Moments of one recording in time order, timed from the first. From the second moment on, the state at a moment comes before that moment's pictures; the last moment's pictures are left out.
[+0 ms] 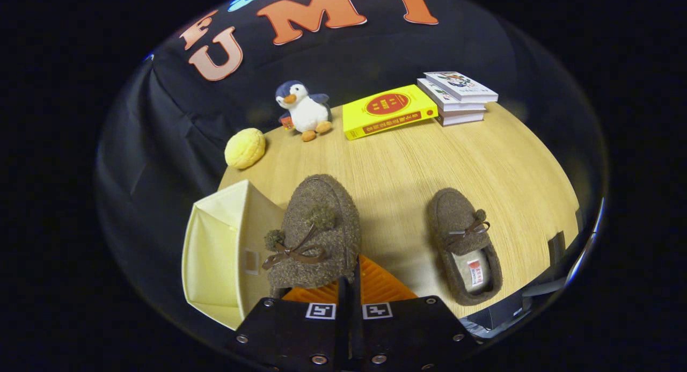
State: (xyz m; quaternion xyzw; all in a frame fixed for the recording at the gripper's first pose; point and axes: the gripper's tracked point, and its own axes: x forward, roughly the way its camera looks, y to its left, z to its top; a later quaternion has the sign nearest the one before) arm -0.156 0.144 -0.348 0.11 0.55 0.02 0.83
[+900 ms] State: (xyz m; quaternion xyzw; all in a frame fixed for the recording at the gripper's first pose) arm -0.160 0.360 -0.383 0.05 0.62 0.13 0.77
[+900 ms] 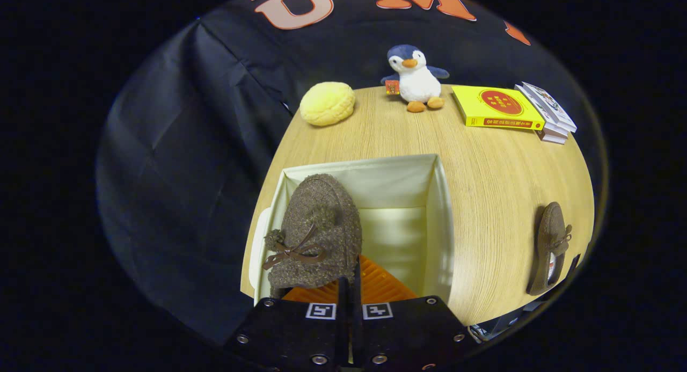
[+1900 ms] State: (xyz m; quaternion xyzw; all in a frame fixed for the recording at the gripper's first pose) arm -0.176 0.356 -0.346 0.13 0.61 0.25 0.74
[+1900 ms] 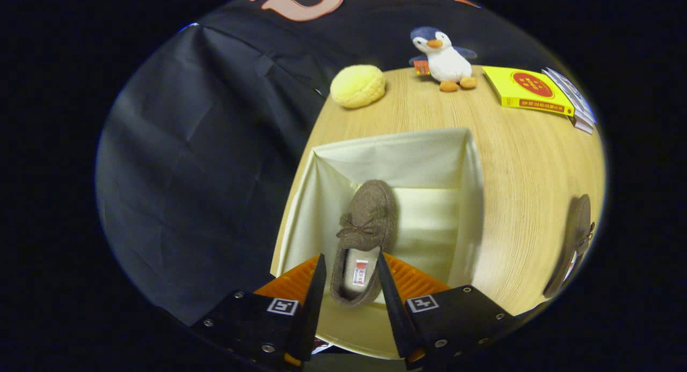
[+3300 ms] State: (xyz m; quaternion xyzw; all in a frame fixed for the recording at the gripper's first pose) arm -0.183 -0.042 -0.452 0.00 0.58 0.10 0.81
